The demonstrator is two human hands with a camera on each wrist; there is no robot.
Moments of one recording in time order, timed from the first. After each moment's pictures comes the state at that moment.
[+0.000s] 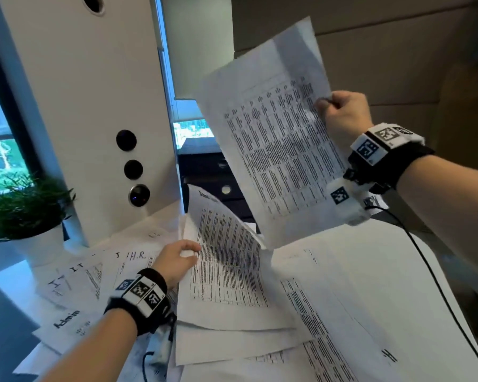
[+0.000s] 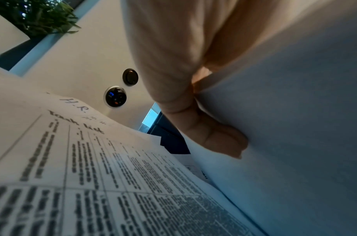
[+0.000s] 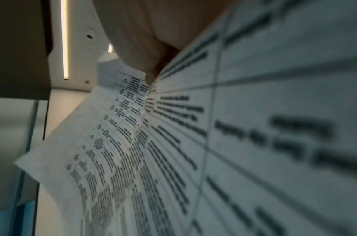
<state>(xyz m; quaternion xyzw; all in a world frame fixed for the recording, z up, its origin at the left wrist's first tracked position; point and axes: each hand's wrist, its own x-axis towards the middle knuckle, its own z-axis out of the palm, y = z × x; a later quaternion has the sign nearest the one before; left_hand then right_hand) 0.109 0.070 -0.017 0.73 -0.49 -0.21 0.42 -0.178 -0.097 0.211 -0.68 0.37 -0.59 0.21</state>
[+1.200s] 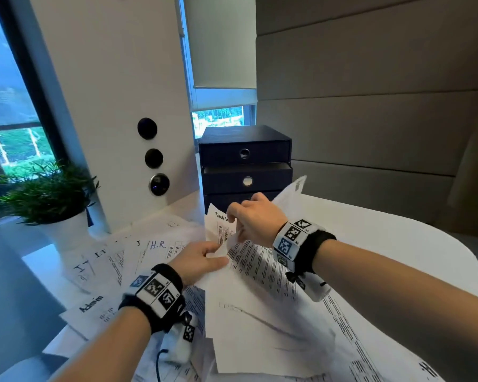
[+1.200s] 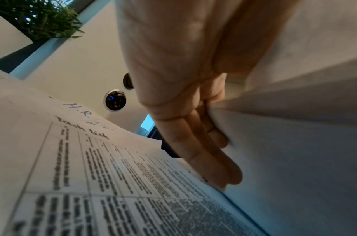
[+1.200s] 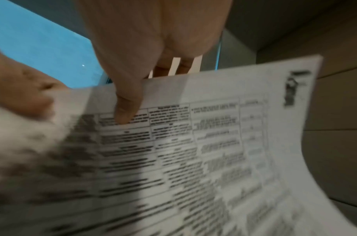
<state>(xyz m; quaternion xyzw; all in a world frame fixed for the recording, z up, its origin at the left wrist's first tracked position) 0.099 0.090 -0.007 0.66 -0.47 -0.37 0.45 -0.038 -0.037 0.046 -0.97 0.18 -0.14 -0.10</state>
